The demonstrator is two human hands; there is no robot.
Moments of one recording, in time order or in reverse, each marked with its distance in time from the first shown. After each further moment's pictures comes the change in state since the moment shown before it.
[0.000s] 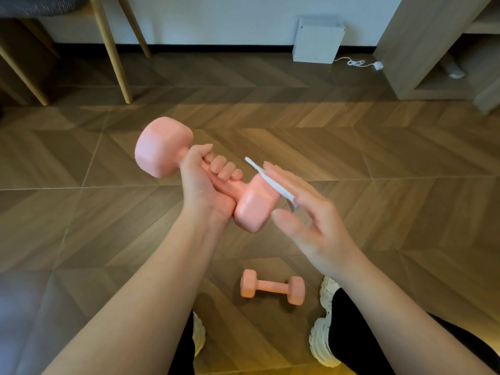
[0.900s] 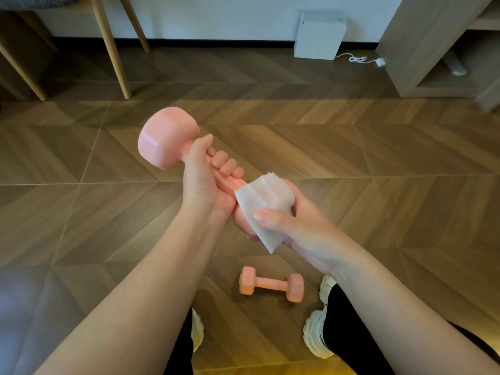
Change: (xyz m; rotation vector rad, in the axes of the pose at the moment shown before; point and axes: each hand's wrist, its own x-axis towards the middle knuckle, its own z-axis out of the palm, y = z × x) left_hand -0.006 -0.003 0.004 0.063 0.027 0.021; right_hand 0.011 0.001 0.008 0.563 -0.092 0.595
